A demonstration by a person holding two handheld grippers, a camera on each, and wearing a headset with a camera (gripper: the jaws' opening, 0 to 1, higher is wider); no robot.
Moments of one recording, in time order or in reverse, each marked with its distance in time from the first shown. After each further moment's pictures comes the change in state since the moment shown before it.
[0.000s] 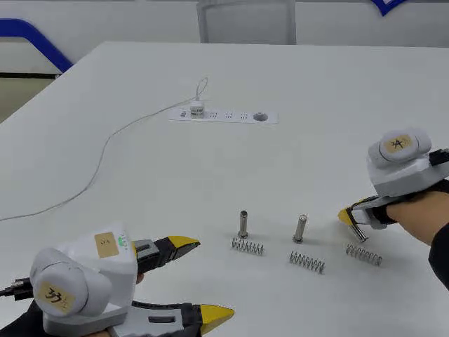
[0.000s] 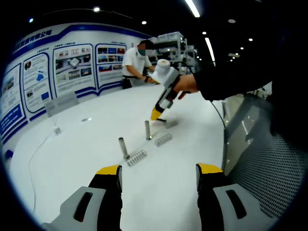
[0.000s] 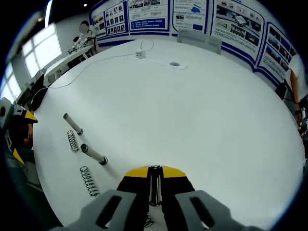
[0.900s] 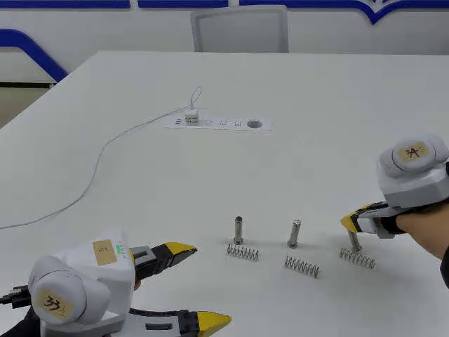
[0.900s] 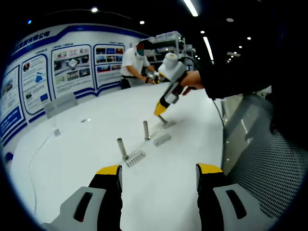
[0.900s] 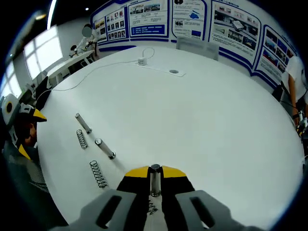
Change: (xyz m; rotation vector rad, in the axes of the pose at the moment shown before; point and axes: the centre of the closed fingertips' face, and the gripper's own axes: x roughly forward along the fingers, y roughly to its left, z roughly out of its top) left arm 0.000 0.001 -0.001 0.015 0.004 -0.009; right arm -0.025 0.005 -0.002 -0.003 -0.056 -0.011
